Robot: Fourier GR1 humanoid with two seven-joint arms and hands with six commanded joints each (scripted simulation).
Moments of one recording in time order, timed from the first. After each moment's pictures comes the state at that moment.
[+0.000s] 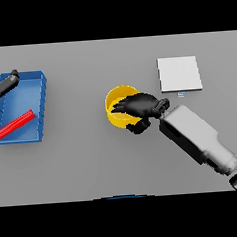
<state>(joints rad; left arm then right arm) -0.58 0.87 -0.54 -1.16 0.19 0.21 0.46 -0.69 -0.28 0.66 -1.10 0.82 0.47 -0.13</state>
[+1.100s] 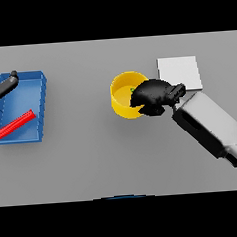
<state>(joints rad) -0.55 0.89 -0.54 -1.20 0.20 0.23 0.48 -0.72 -0.43 0.60 -1.33 0.70 0.66 -0.06</state>
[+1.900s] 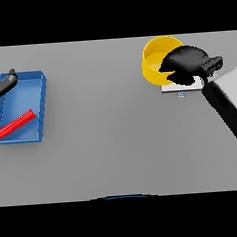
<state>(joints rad) -0.55 0.92 -0.54 -1.27 0.20 0.24 0.54 -0.80 -0.58 0.46 -1.22 0.71 0.57 -0.08</state>
